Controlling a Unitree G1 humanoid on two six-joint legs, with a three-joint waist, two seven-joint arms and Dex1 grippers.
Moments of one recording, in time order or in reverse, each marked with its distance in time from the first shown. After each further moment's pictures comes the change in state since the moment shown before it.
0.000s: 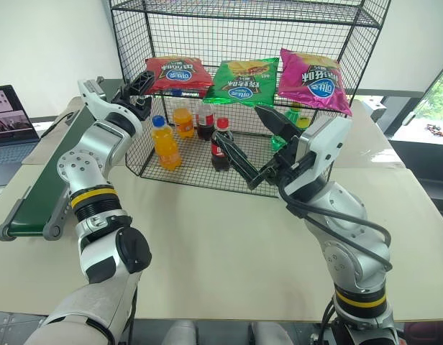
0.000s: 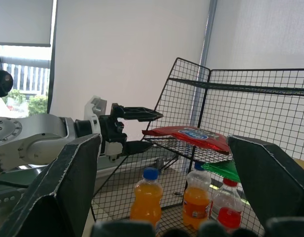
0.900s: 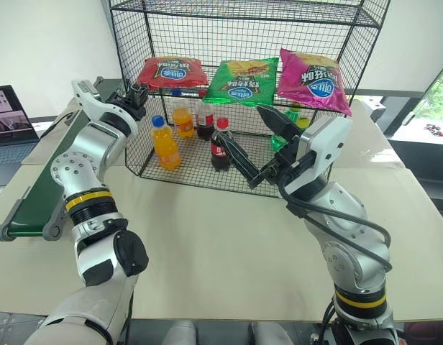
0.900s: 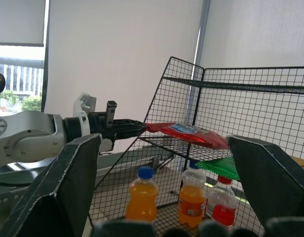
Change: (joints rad) left arm 0.005 0.064 -0.028 0.020 -0.025 -0.026 0.036; right arm 0.004 0.000 0.000 -0.001 -0.003 0.000 -0.021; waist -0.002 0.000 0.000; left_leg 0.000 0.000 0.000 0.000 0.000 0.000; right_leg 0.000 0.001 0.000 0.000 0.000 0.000
